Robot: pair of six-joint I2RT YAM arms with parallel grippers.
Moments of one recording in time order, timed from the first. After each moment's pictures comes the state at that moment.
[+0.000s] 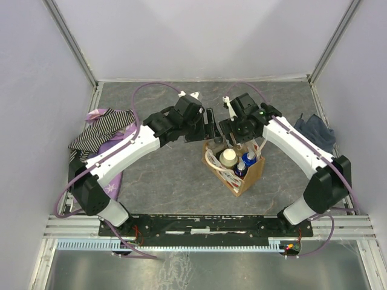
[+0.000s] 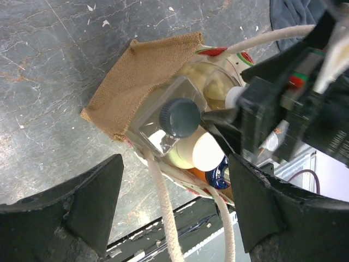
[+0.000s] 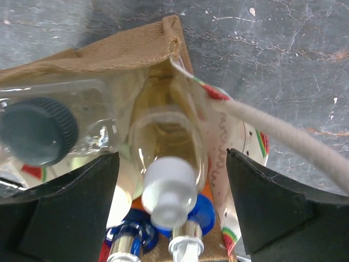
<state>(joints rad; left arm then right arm) -0.80 1.55 1.48 -0.66 0.00 -0.78 0.54 1.52 1.39 -0.93 0.05 0.12</state>
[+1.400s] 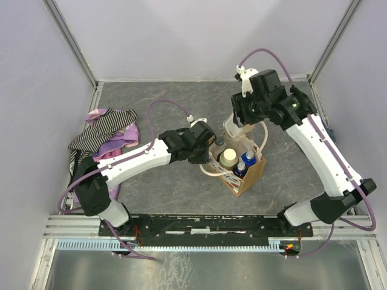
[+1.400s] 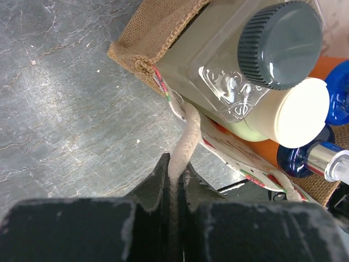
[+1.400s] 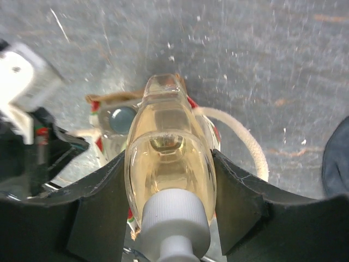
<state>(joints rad) -0.95 1.56 1.30 -0.72 -0.15 -0.82 0.54 1.45 1.73 -1.10 0.05 0.11</state>
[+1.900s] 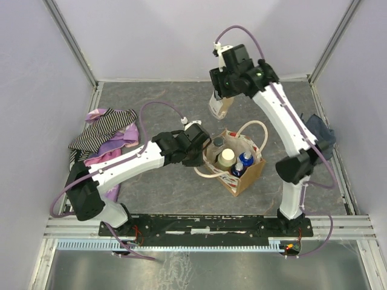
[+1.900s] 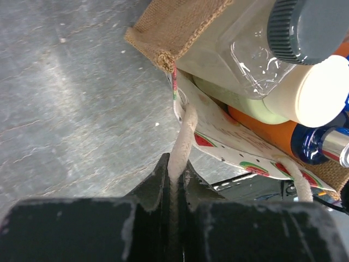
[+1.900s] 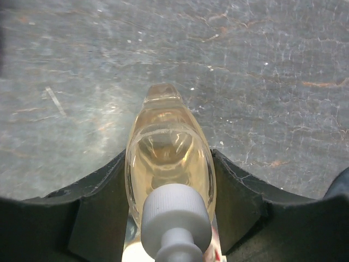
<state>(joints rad) -0.95 1.49 1.26 -0.76 -0.16 -0.84 0.54 1.88 2.28 -1.12 0.11 0.12</state>
